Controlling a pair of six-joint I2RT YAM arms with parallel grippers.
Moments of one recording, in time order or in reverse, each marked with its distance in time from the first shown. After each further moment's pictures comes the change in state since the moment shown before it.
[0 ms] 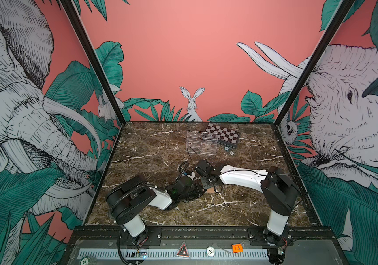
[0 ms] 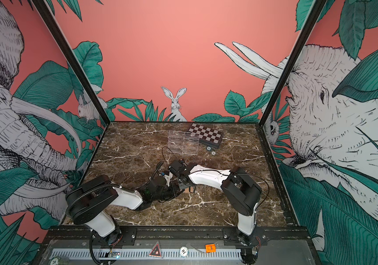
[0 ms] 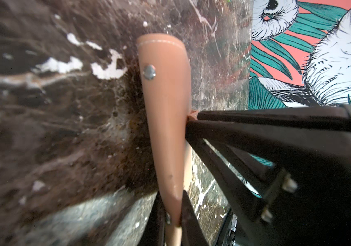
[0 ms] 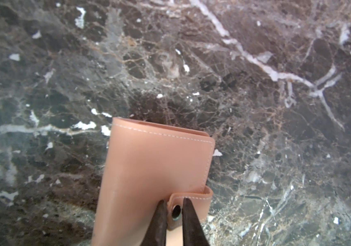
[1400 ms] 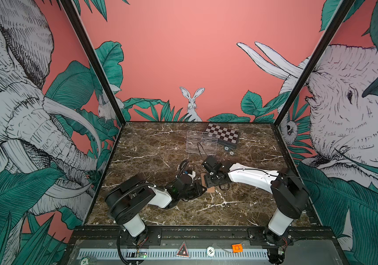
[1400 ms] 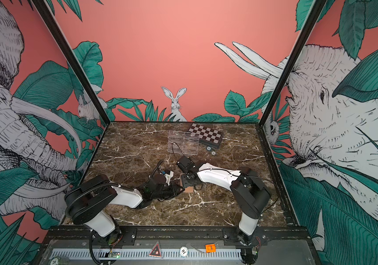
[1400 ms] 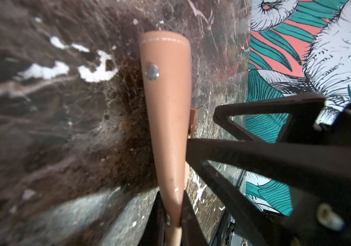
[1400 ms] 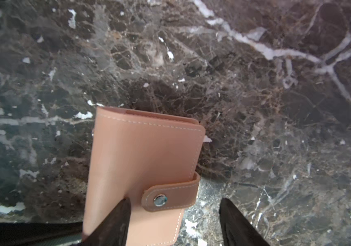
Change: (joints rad) left arm 0.025 -0.005 0.016 -0.029 0.058 0.030; right arm -0.070 -0.098 -0.068 0.020 -0.149 -0.004
